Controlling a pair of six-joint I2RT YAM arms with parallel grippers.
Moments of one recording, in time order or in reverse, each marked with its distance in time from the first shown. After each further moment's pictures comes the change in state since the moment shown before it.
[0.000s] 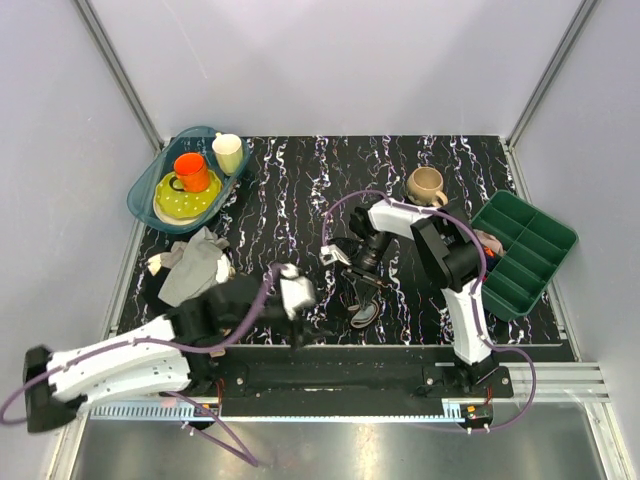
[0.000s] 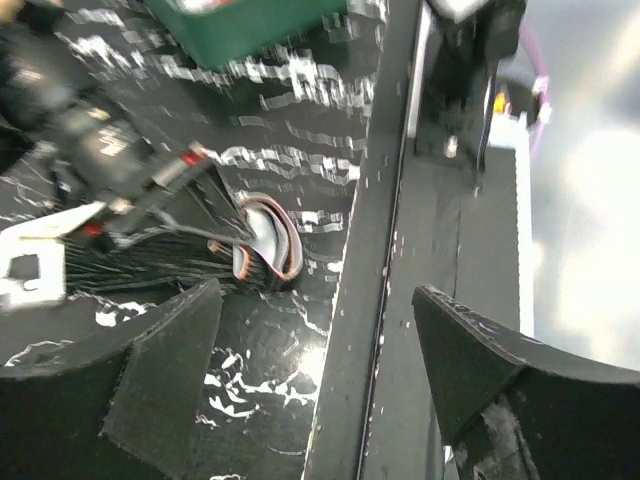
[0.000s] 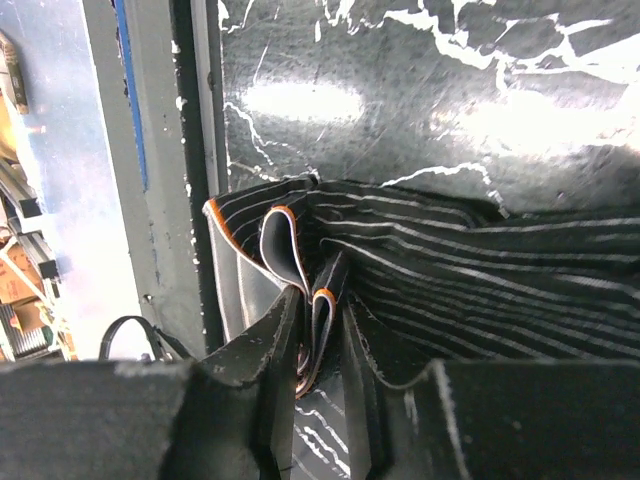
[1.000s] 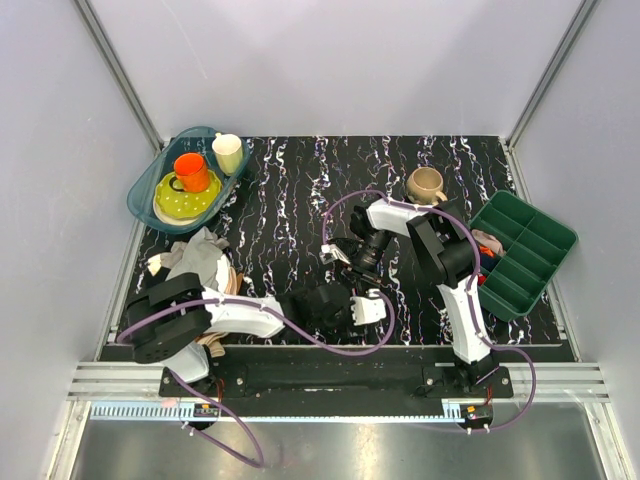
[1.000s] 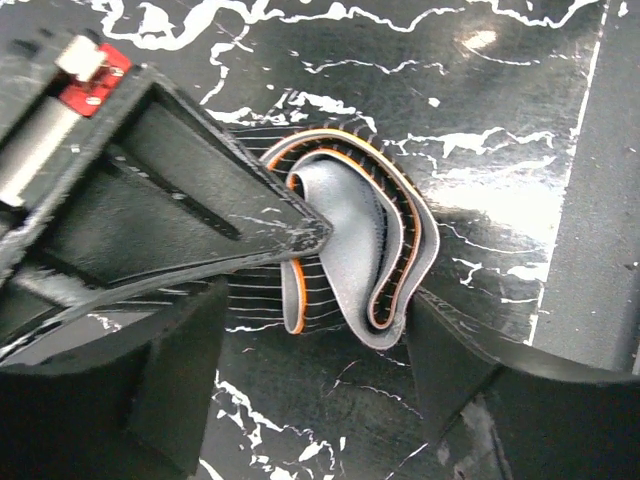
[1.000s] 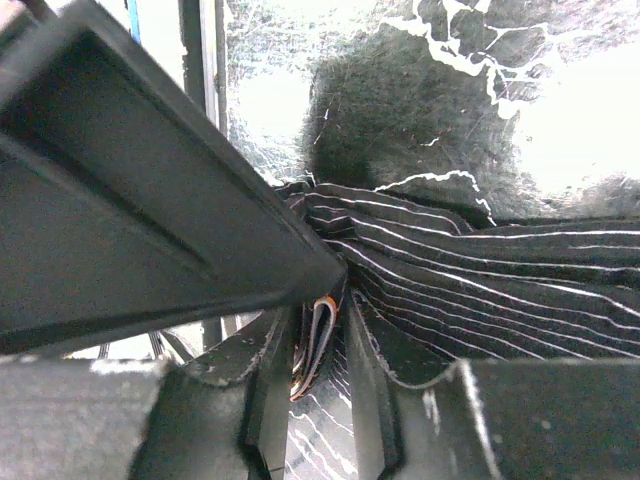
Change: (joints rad) left arm -0.167 0.901 0.102 0.364 -0.391 0.333; right arm -0.018 0.081 0.060 -0.056 -0.034 -0.073
